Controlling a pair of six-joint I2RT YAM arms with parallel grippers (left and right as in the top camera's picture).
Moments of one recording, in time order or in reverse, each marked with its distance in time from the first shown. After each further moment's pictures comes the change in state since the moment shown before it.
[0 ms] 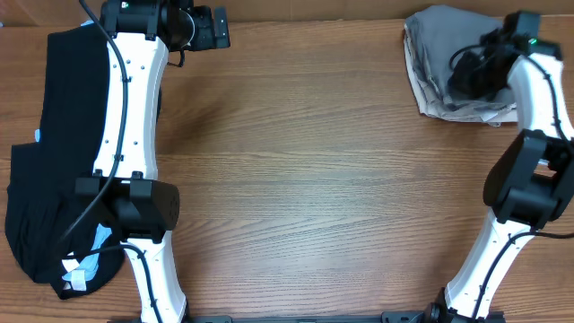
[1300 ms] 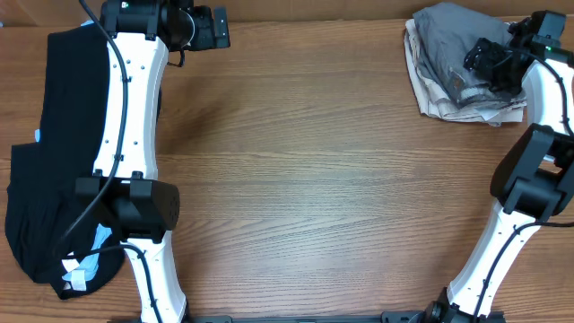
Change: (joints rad) left arm 0.000 0.000 0.000 0.001 0.000 0.000; right arm -0.087 0.134 0.036 0.302 0.102 -0.045
